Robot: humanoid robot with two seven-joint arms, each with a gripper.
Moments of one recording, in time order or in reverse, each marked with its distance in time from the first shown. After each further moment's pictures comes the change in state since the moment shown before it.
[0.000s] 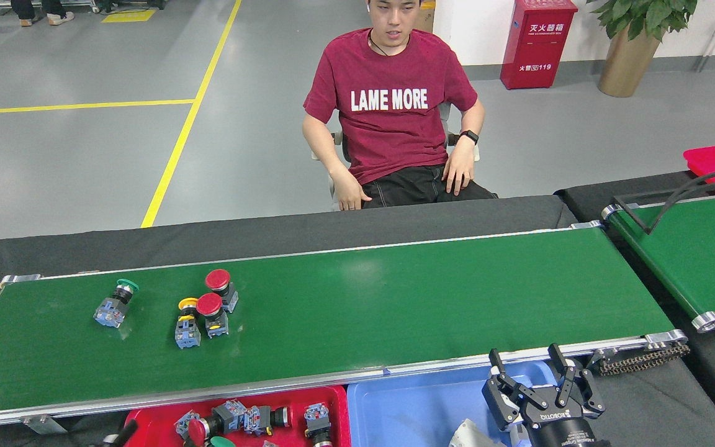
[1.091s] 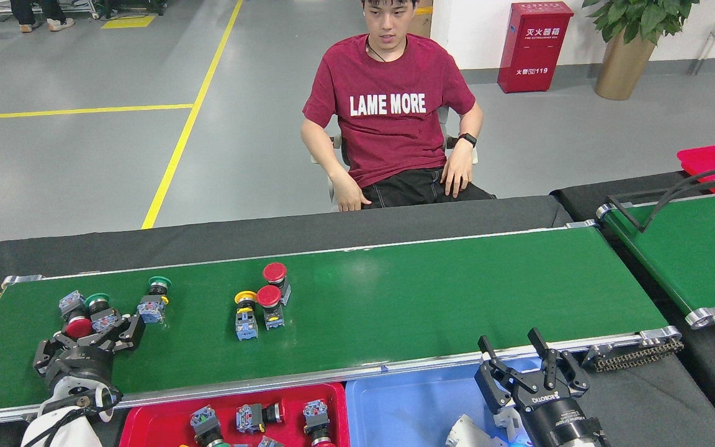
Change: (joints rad) left arm -0.660 0.208 -0.287 0.744 -0.090 0.543 -0.006; right arm -0.062 0.060 -0.066 0.070 0.008 -0.162 0.046
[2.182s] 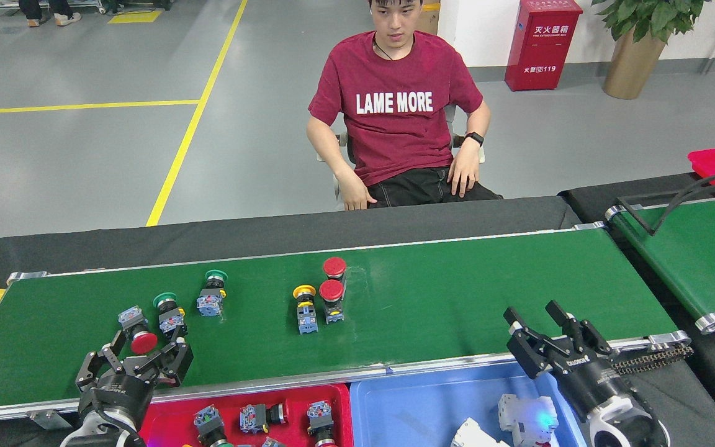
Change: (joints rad) left arm 0.231 -0.128 0.005 -0.393 -0.014 -0.149 -0.164; right arm -0.207 0.067 -0.288 0.150 -0.118 -0.315 0.181
